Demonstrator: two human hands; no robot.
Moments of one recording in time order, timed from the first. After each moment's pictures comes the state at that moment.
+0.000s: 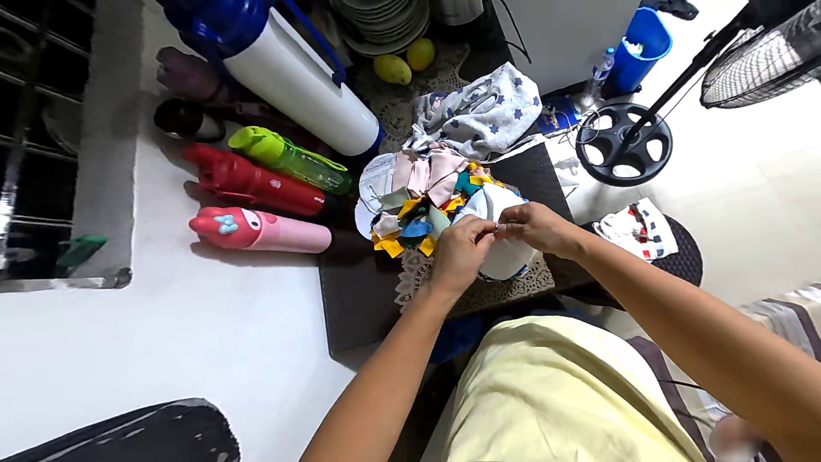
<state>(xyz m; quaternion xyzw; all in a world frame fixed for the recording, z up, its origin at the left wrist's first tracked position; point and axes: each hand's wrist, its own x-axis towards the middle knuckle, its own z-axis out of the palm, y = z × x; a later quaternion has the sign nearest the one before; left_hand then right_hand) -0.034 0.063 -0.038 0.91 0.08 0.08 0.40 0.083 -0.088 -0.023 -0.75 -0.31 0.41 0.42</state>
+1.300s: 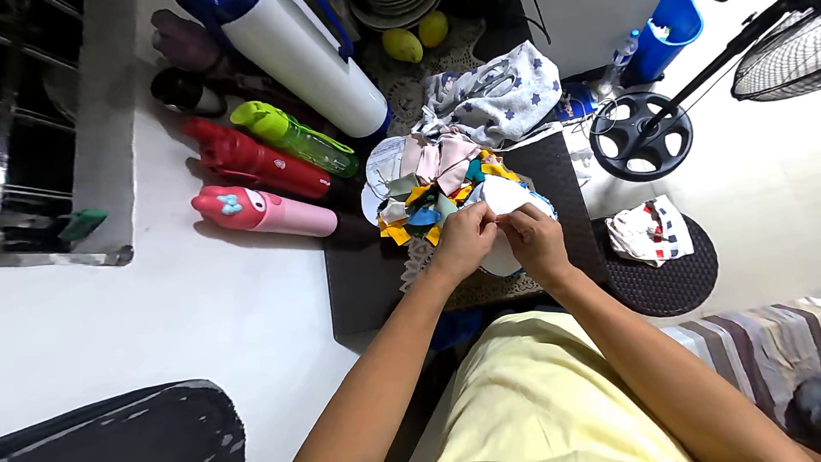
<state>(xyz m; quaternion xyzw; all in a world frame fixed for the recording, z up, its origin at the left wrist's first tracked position) -0.029 0.076 -0.020 0.92 0.11 -0.02 0.37 0.024 -0.065 -0.073 -0.79 -0.35 -0.07 0.49</state>
